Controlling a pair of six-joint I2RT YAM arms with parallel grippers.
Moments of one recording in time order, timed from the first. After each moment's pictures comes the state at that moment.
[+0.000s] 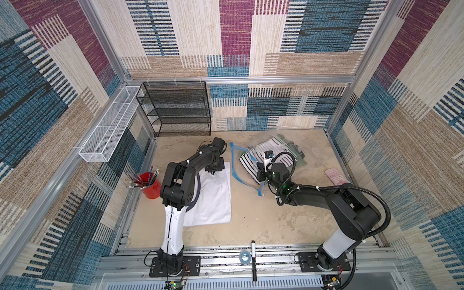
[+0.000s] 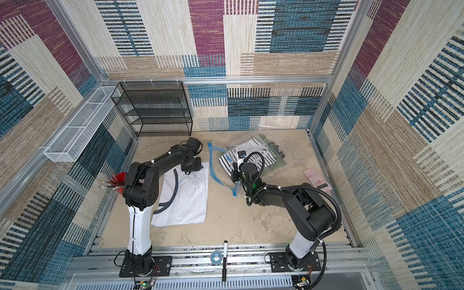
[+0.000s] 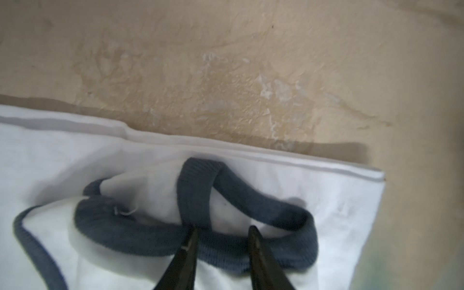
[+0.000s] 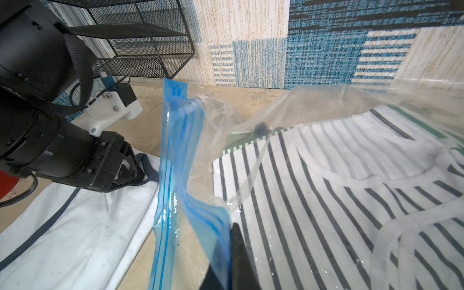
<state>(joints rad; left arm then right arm) -0.35 2.18 1.68 -0.75 -0.15 -0.47 0.57 1.66 0.73 0.63 0.12 0.22</state>
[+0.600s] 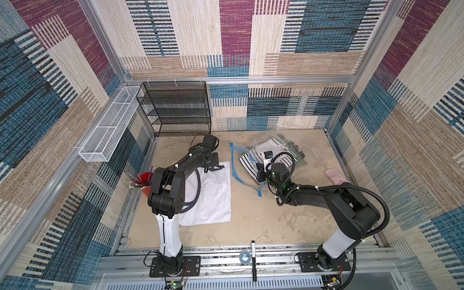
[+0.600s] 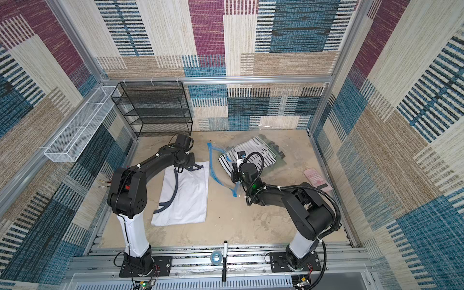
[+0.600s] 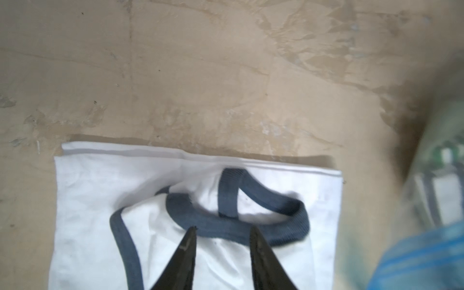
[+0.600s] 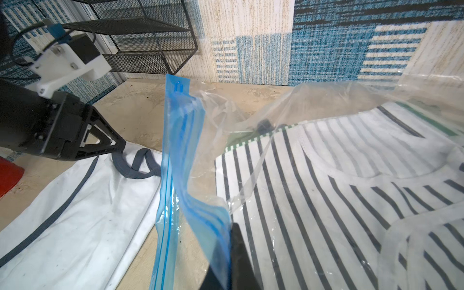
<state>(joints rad) -0.29 2.02 1.55 -0.61 -0.16 -0.37 0.57 1.67 0.73 0.63 0.10 0.22</state>
